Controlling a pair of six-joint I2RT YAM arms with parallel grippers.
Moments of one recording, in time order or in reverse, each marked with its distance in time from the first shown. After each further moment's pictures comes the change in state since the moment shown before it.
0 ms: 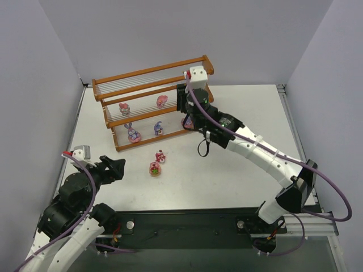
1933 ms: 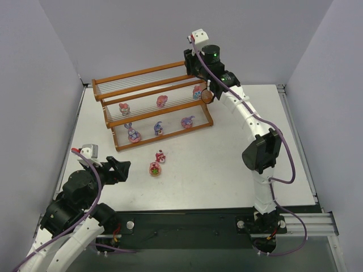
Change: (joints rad) left arm -0.005 0.037 -0.013 0.011 0.090 0.047; right arm -0.415 0.581 0.748 -0.113 -0.547 -0.286
